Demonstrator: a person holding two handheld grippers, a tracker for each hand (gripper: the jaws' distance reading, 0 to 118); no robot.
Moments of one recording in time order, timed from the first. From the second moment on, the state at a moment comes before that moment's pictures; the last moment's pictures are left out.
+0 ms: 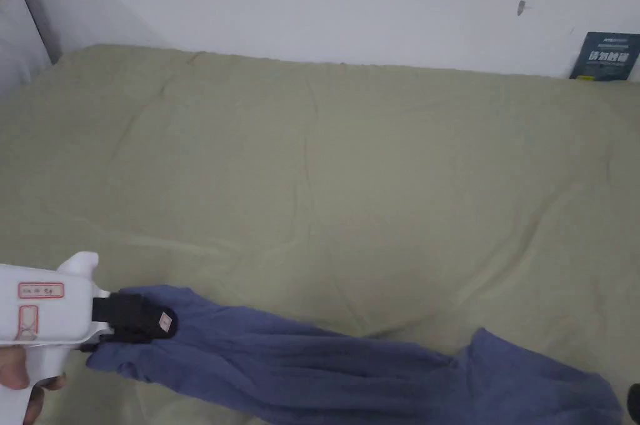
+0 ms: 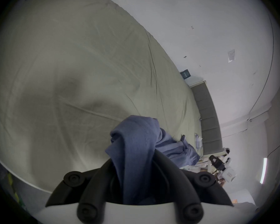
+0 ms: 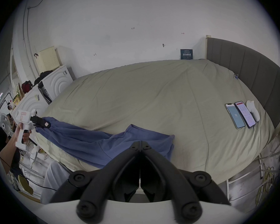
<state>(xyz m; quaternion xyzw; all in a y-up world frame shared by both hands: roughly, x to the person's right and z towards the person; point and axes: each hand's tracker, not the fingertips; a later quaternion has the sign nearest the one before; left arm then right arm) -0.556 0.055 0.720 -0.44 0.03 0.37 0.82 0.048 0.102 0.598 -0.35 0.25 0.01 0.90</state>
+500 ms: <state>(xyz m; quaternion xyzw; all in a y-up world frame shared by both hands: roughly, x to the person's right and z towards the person) -0.353 0.070 0.613 -0.52 0.02 0.18 0.84 0.073 0.100 0.614 -0.34 0.27 -0.01 0.90</state>
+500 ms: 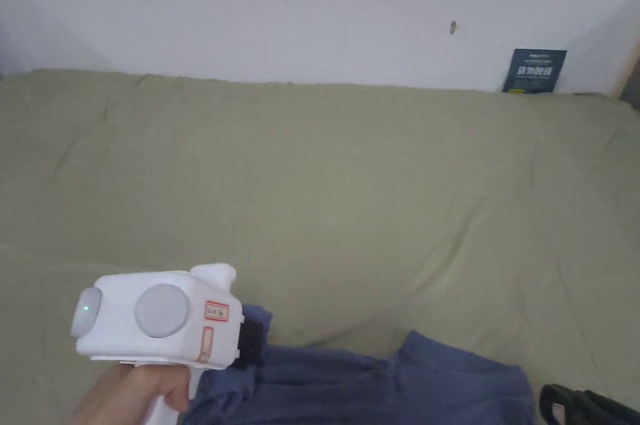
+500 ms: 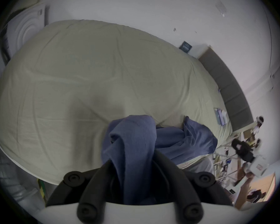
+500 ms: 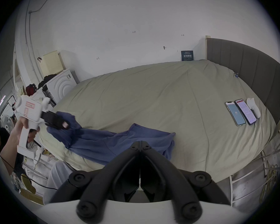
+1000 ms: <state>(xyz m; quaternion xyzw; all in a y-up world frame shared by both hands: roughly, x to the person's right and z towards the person) -0.317 0.077 0.604 -0.47 -0.02 0.21 0.86 0.099 0.091 0.613 -0.35 0.25 -0.05 0.90</state>
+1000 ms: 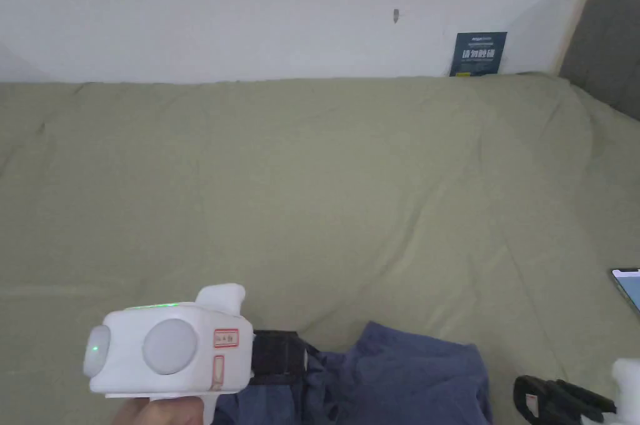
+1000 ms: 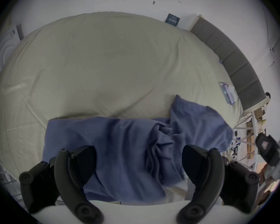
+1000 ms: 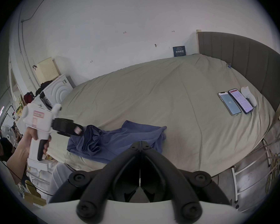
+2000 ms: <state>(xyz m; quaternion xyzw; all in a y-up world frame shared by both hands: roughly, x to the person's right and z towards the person) -0.347 -0.018 0.590 -0.49 -0.11 0.38 0.78 0.069 0.084 0.605 -0.38 0.26 -0.05 0.89</state>
